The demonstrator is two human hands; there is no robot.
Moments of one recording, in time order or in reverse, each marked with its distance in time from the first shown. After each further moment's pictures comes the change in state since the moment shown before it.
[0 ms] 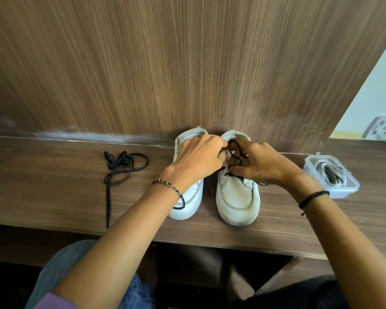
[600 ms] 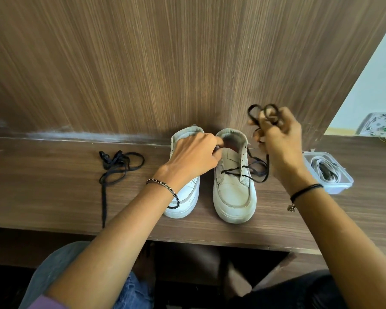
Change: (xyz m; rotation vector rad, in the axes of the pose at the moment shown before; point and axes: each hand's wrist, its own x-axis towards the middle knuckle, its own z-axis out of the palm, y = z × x) left_hand 0.000 -0.003 0.002 -0.030 0.033 0.012; right_hand 0.002 0.006 -0.006 1.011 0.747 0.141
